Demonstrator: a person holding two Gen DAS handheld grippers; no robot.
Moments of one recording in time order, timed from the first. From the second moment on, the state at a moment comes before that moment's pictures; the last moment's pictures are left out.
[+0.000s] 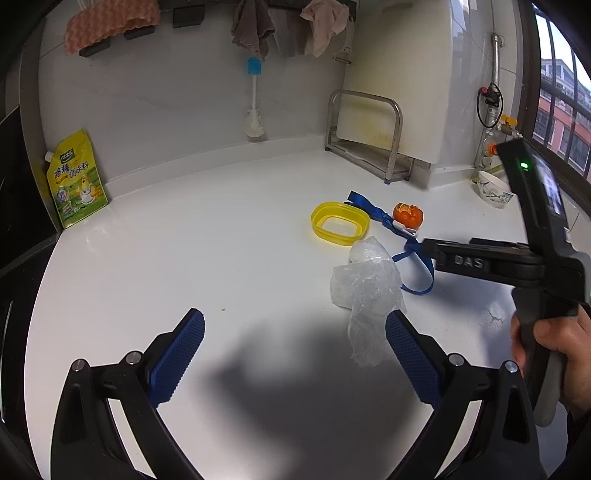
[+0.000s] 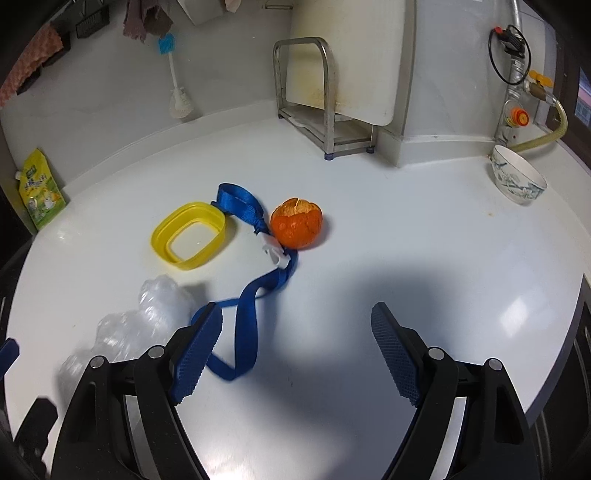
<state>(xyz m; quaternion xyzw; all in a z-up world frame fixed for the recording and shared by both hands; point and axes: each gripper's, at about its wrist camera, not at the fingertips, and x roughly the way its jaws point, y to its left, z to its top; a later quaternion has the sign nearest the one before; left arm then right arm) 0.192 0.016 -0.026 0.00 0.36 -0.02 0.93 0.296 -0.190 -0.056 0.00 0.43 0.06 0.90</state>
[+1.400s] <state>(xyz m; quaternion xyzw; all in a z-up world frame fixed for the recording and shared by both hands) 0.217 -0.008 -0.044 -0.02 0.38 -0.05 0.92 0.279 -0.220 -0.069 0.03 0.44 0.08 0.89</state>
